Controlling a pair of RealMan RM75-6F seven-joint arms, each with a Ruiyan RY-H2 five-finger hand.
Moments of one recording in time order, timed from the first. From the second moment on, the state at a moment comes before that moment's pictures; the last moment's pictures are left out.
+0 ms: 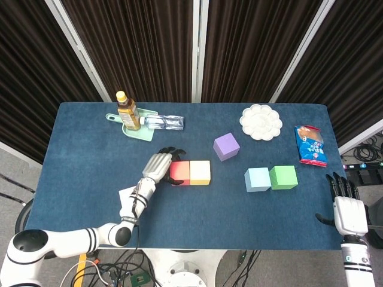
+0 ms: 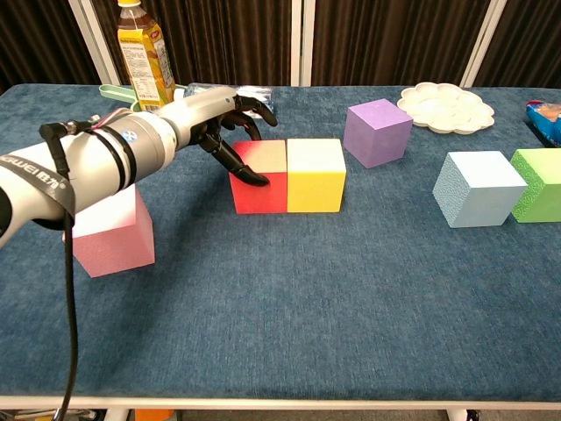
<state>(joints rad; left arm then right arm) -0.87 -1.82 -0.32 -1.31 0.91 0.90 0.17 0.10 -1.28 0.10 -1.49 -1.35 1.39 -0.13</state>
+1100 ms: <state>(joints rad) -0.88 -1.83 -0.32 -1.32 0.91 0.89 0.16 0.09 -1.27 0.10 -1.50 -1.33 1.38 -0.14</state>
